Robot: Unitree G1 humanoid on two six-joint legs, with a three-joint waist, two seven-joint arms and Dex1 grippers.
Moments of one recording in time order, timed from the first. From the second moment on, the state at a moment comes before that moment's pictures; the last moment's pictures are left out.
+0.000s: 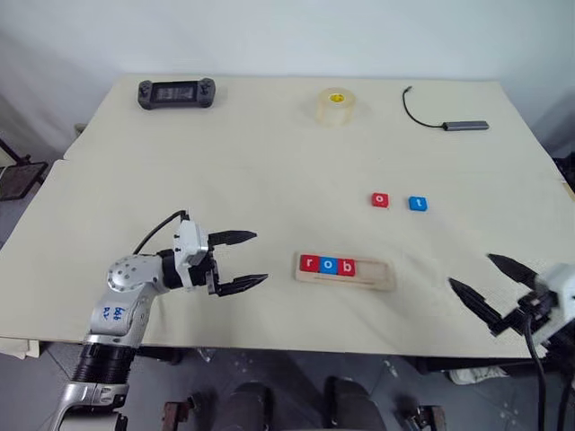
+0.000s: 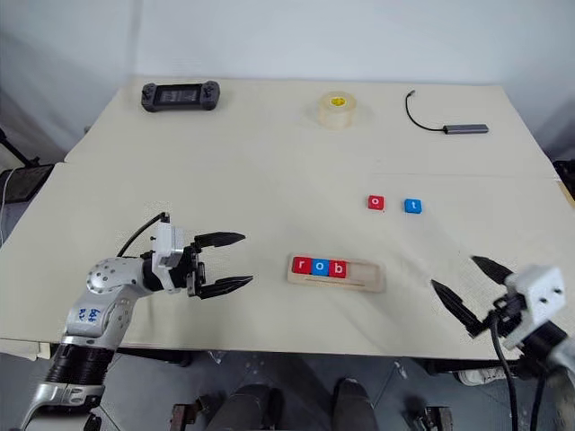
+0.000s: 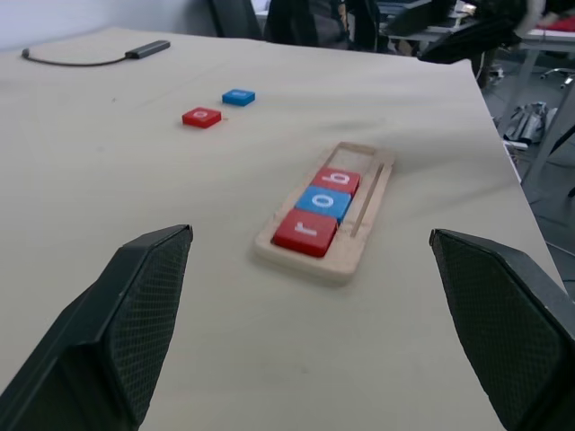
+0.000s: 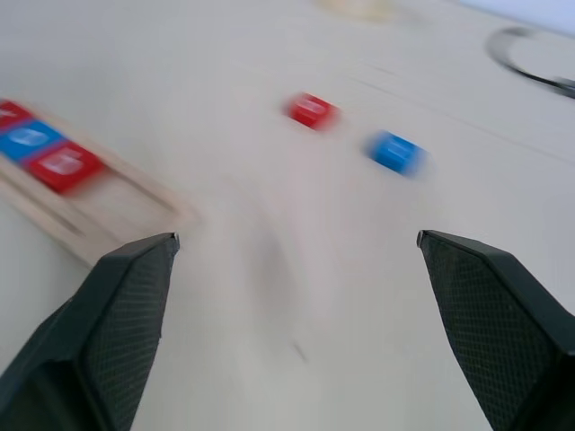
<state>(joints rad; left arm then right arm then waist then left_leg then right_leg) -0.32 0.53 0.02 0.04 -0.44 0.08 -1.12 0.31 -0.48 -0.68 -0.39 0.42 0.24 0.86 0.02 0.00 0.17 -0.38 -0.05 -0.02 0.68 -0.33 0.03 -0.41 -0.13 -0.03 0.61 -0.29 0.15</state>
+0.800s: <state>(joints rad) -0.36 0.48 -0.04 0.07 -0.40 0.02 -1.14 -0.65 -0.77 -0.15 0.04 0.39 1.01 0.57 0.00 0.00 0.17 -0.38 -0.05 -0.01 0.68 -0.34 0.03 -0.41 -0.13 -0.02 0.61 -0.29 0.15</state>
